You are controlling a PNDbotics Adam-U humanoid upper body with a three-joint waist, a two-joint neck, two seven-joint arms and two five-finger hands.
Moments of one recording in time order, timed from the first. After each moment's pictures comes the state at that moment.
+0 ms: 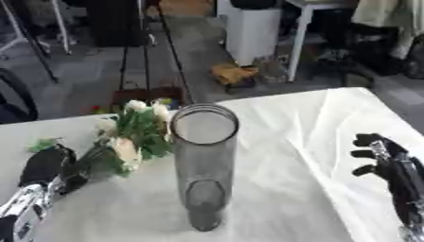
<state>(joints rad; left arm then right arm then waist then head) -0.83 0.23 -0.07 -0.80 -1.21 0.24 0.14 -0.18 -0.53 -0.06 -1.68 -0.19 0.01 -0.20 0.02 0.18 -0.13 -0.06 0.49</state>
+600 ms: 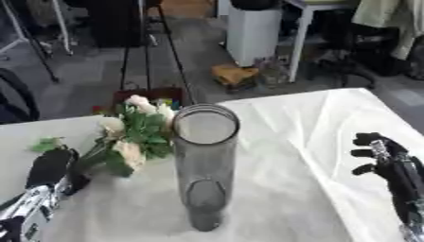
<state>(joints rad) -0.82 0.21 -0.08 -0.80 -1.16 0.24 0.19 -0.18 -0.53 -0.06 -1.68 -0.19 0.01 -0.20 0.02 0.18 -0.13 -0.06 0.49</state>
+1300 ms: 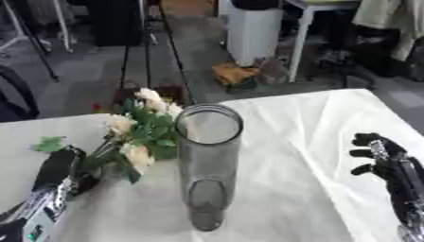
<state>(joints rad) -0.81 0.19 -0.10 -0.93 -0.96 0.16 0.23 -0.18 -0.52 -0.06 -1.68 -0.19 0.01 -0.20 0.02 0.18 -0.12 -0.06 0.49</state>
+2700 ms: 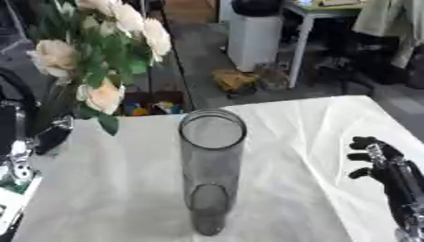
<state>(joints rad) -0.77 0.23 -0.03 -1.27 -0.58 0.26 0.46 -0.18 -0.52 -0.07 -1.68 -0.19 0.00 -0.20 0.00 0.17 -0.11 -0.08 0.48</state>
